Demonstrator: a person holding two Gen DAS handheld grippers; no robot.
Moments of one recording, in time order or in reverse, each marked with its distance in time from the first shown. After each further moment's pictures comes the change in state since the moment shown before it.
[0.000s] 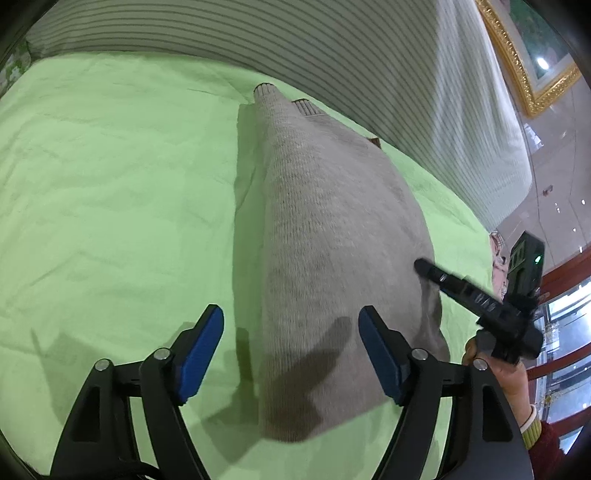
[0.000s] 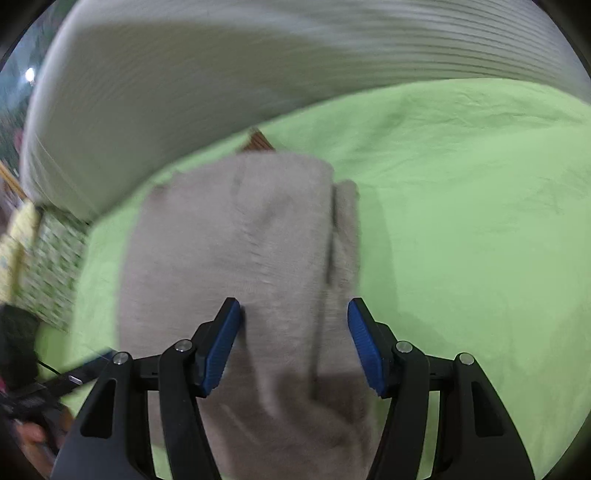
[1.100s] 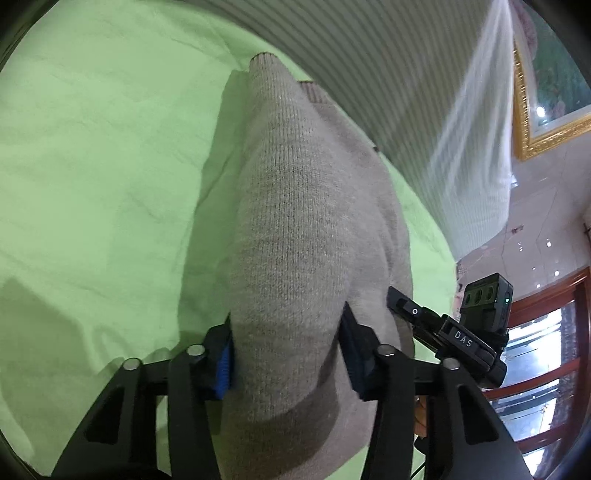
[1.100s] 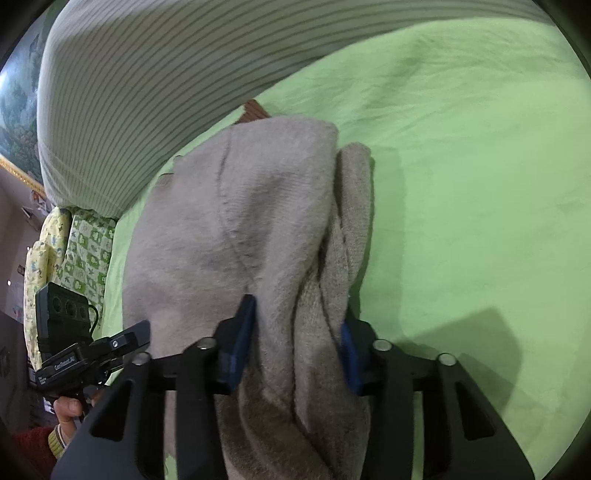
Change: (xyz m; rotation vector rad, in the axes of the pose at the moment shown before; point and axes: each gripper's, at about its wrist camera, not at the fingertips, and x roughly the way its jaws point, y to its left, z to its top) left arm 0.045 0.027 0.008 -0.150 0.001 -0.212; right arm 0.024 -0.028 -0.001 0.071 0.073 0.235
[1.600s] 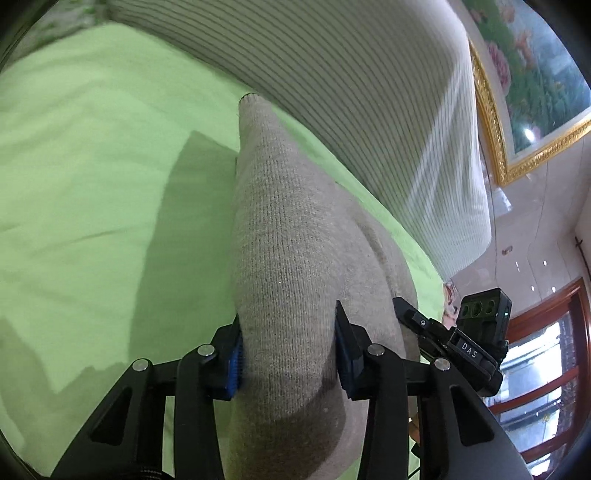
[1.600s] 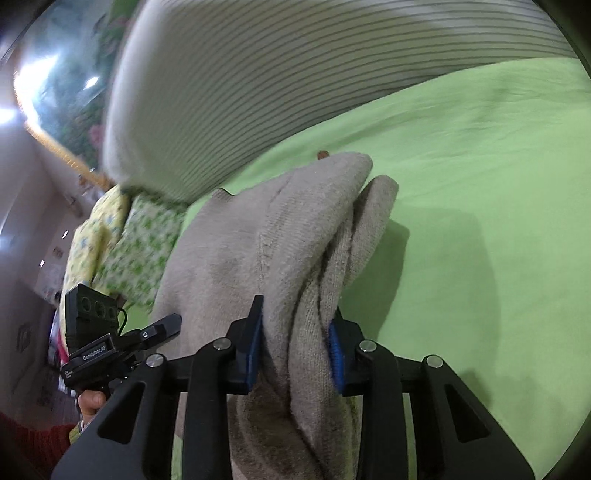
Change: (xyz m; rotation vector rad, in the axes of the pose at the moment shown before) left arm -0.146 0.034 -0.043 -0.027 -0.147 0.022; right arm -0.016 0.103 -0.053 -0.084 -0.036 0.187
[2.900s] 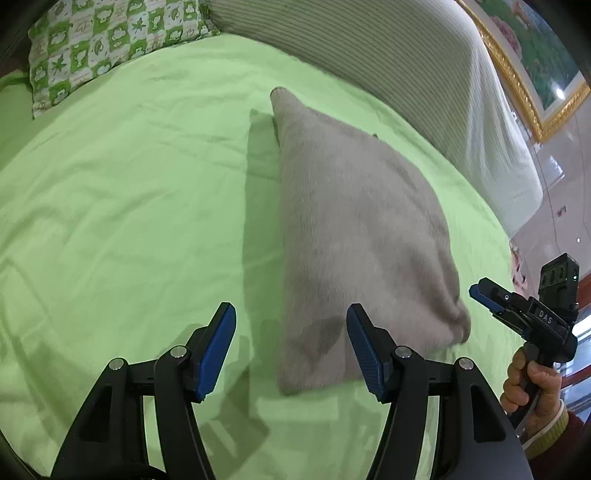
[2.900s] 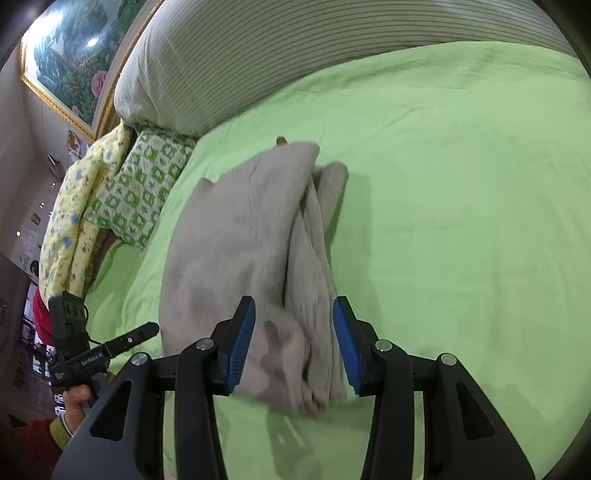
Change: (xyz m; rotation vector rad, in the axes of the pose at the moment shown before) left arm -0.134 0.080 -0.113 0.093 0.012 0.302; right arm -0.022 0.067 -0.115 -0.049 0.068 -0.154
